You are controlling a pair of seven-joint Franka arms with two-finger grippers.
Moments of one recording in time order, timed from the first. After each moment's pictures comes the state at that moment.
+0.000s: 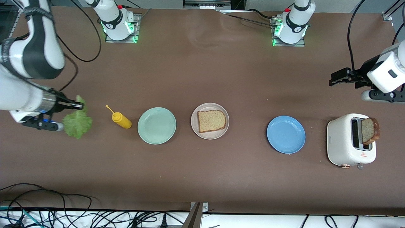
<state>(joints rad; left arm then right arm) -0.04 0.16 0.01 -1.45 -0.08 1.43 0.01 0.05 0.34 0.11 -1.51 0.03 1.64 0.41</state>
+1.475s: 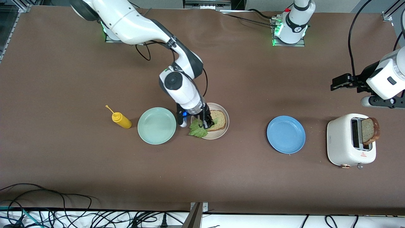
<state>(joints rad) -0.04 0.20 0.01 -1.41 -0.05 1.43 0.01 0.55 0.87 0.25 -1.36 0.01 2.60 2.04</state>
